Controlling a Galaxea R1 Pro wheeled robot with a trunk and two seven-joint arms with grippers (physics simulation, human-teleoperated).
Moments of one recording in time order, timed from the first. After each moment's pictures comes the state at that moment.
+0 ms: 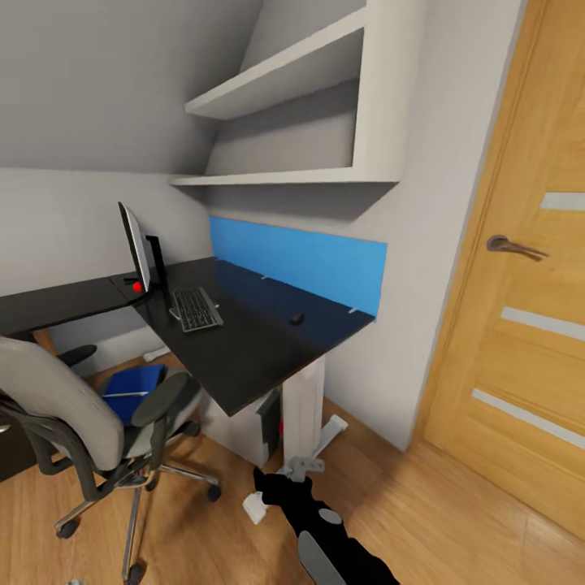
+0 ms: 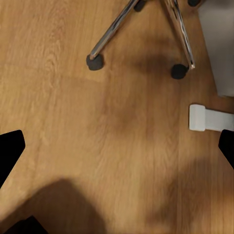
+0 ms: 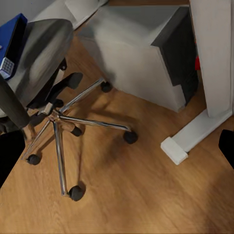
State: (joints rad) left arm 0.23 -0.08 0.43 -1.44 0.62 0.43 0.26; right arm -0.39 0.17 0.65 -0.86 -0.68 0.06 -0.20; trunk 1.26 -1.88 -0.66
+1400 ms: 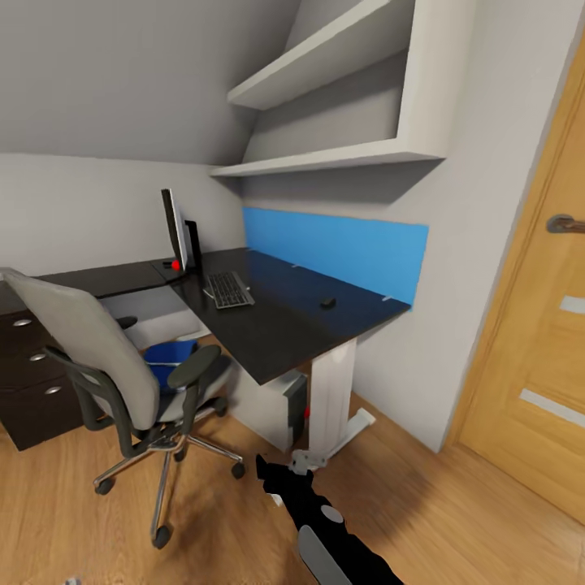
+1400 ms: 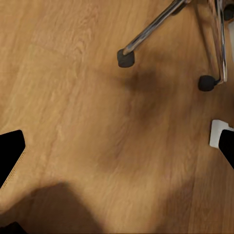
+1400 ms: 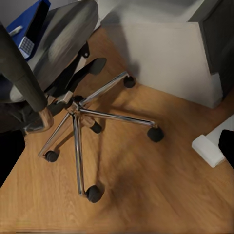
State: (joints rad) left arm 0.22 -0.07 0.43 -1.44 0.70 0.43 0.26; right arm -0.40 0.17 0.65 -0.87 -0.72 -0.02 -0.20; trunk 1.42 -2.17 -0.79
